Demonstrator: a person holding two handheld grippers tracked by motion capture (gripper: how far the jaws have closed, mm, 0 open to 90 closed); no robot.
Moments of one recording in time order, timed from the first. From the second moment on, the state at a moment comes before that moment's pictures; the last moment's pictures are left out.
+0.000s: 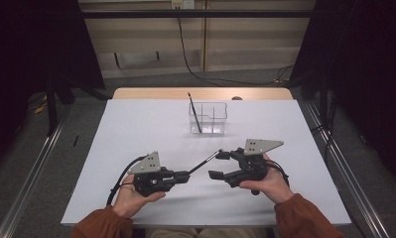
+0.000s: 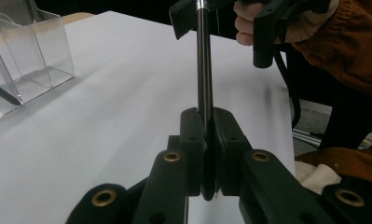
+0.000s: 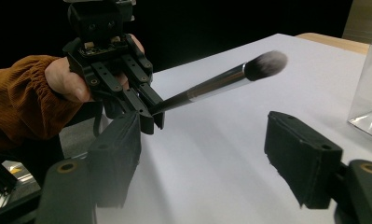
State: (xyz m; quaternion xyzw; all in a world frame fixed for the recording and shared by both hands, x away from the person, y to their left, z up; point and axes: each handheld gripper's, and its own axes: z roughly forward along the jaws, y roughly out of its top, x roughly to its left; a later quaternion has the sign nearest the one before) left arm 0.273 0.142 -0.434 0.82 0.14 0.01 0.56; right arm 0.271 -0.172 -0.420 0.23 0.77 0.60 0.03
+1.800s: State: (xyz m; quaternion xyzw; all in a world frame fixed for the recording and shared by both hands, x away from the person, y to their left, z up) left arm 0.274 0.133 -0.447 0.83 0.14 0.02 0.55; right arm 0.278 -0.174 -0.422 0.24 0.71 0.66 -0.06
